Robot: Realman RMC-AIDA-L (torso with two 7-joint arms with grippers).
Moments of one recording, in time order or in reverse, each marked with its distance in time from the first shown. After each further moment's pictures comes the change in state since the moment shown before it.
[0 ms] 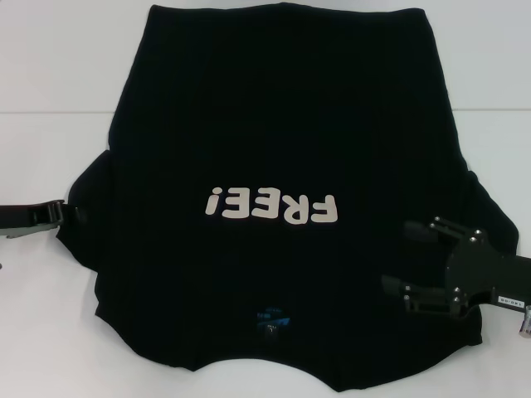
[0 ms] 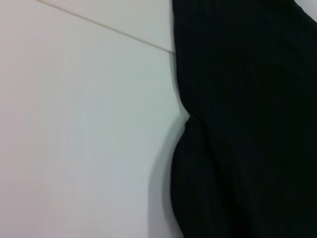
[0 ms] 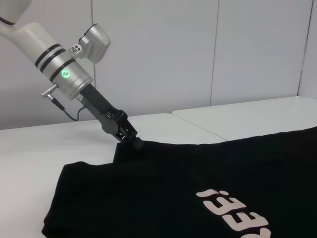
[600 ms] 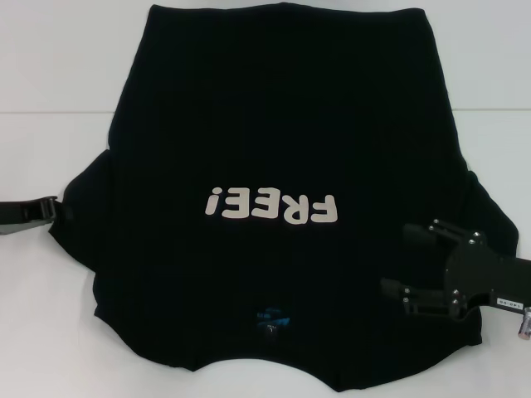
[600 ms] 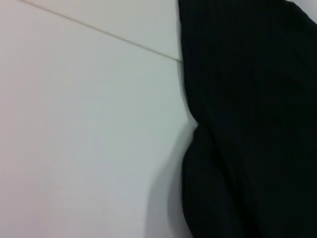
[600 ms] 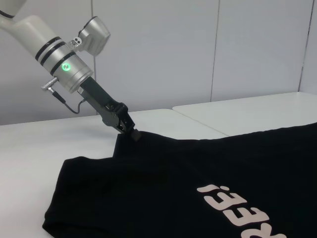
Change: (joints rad) left arm 0.001 0.009 -0.005 0.002 0.002 -0.008 -0.001; right arm 0.000 0.000 -0.007 0.001 -0.005 0.009 0.000
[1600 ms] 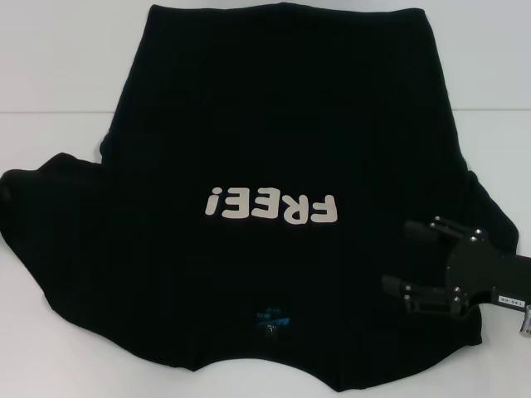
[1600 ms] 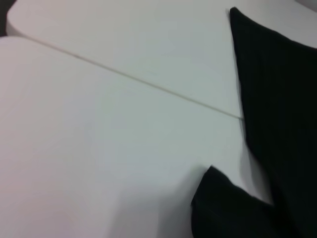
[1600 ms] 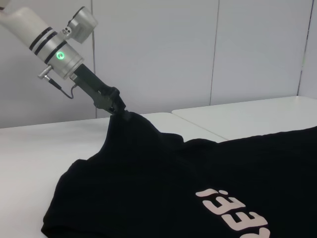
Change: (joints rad) left arm 0.026 0.028 -0.144 0.097 0.097 0.012 -0.032; right arm 0.000 0.000 0.004 -0.006 0.005 -0.009 0.000
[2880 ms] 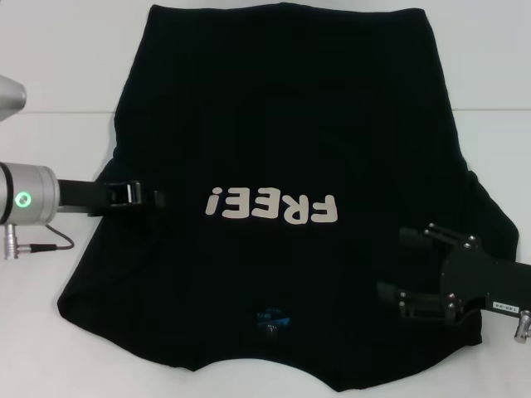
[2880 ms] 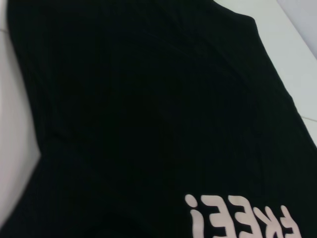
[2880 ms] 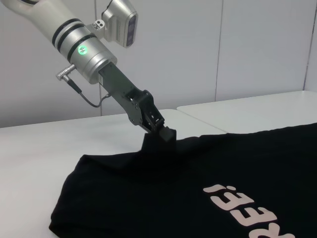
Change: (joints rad) left arm -0.116 -0.155 0.096 0.070 -0.021 0.234 -0.016; right arm 0.002 0.002 -0.008 0.020 -0.007 0.010 0.000
